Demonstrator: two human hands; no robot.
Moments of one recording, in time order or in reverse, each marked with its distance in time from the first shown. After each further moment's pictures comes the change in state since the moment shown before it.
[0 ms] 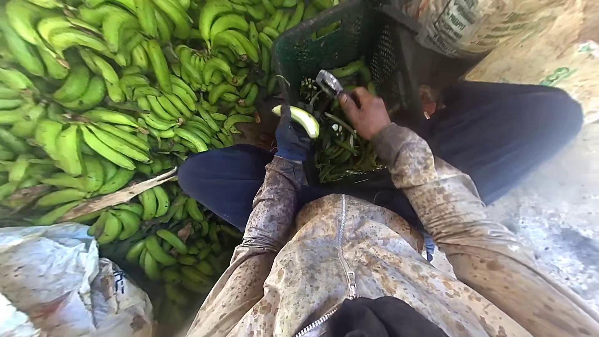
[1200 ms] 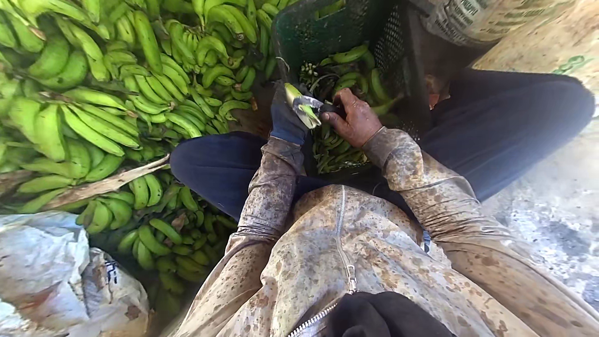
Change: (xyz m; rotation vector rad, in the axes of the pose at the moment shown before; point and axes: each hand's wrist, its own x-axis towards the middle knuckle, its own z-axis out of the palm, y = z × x) left_hand 0.002 0.014 0.020 -0.059 -0.024 -0.011; right_hand -0.023 -0.012 0.025 -0.073 -0.087 -0.277
